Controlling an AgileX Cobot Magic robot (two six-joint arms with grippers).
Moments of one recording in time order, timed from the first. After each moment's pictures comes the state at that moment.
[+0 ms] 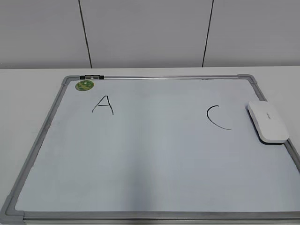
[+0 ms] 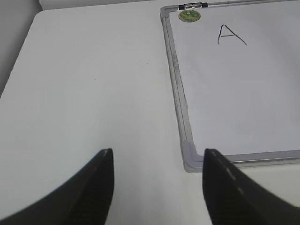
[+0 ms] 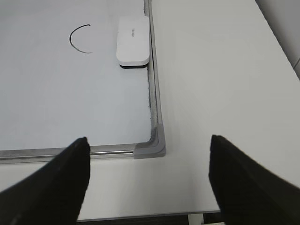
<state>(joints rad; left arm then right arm) 0.01 0.01 -0.51 -0.05 1.10 0.06 -0.05 -0.02 -0.49 -0.02 1.14 -0.02</state>
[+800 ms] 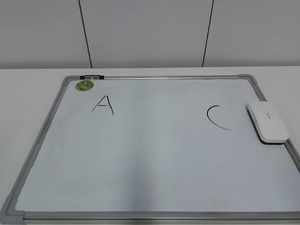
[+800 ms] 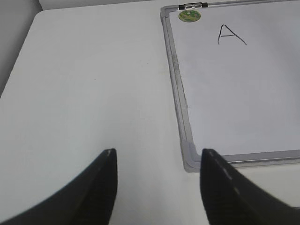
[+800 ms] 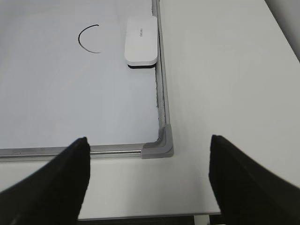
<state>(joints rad) 0.01 0.01 -0.51 -0.05 1.10 0.06 -0.05 -0.02 -0.49 0.01 1.14 -0.03</state>
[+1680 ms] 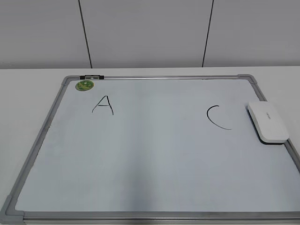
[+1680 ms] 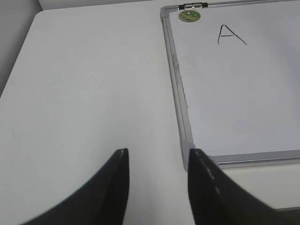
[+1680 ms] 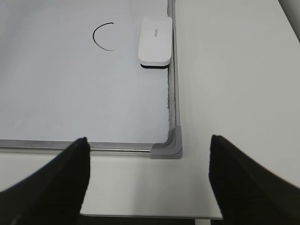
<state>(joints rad) 0.01 0.01 -0.51 -0.05 1.10 0.06 -0.05 -0.02 -0.49 0.06 1.14 -0.10</state>
